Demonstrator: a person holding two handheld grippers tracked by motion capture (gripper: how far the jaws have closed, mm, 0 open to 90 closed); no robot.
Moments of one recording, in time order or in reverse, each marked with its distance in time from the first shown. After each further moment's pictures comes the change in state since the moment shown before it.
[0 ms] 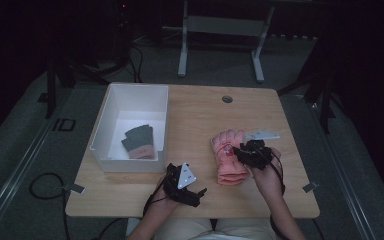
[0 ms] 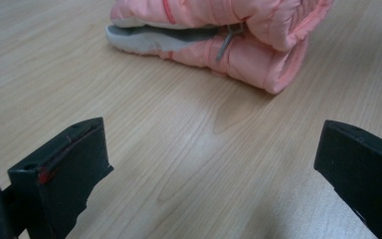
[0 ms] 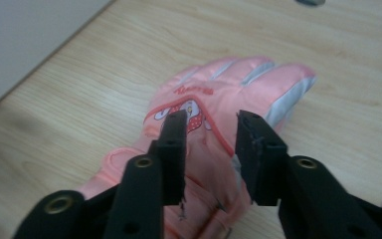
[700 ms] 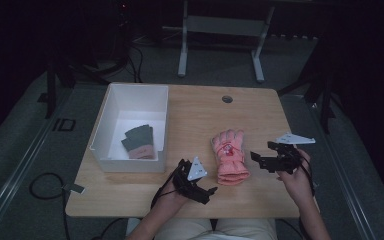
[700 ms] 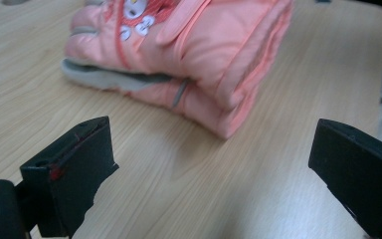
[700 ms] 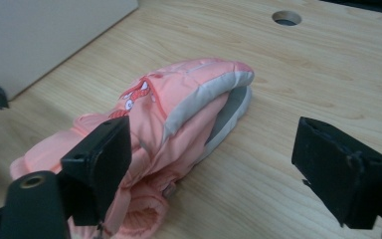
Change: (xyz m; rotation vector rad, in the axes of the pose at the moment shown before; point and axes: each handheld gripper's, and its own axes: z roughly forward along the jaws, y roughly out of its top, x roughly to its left) left arm -0.003 0.044 0.008 0.037 -0.153 -0.018; right arm -0.063 -0.027 -0.040 -0.104 0.119 -0.015
